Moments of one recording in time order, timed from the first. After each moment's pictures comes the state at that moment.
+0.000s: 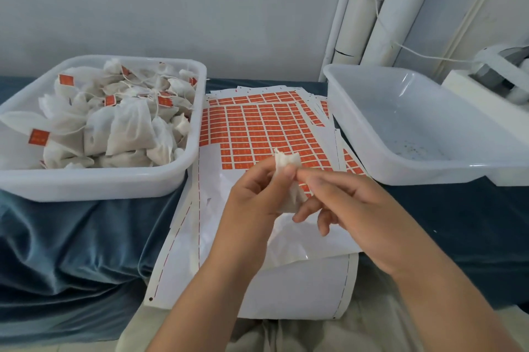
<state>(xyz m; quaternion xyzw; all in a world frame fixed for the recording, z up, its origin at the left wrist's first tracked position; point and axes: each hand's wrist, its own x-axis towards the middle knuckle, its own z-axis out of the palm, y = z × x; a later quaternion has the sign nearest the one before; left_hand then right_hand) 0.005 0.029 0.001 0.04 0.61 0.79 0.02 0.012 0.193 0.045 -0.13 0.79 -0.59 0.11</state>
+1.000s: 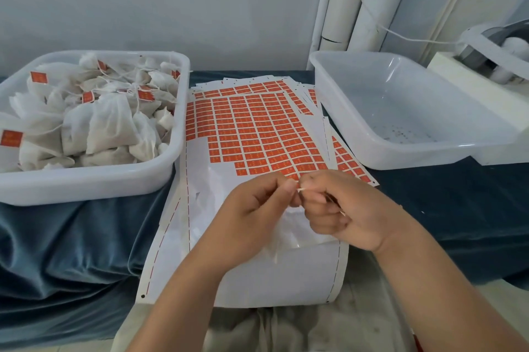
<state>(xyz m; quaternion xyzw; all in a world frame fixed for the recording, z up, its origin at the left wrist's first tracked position) 0.009 0.021 -0.004 0.18 0.76 0.63 0.03 -0.012 0.211 0.020 -0.07 0.64 -0.71 0.29</state>
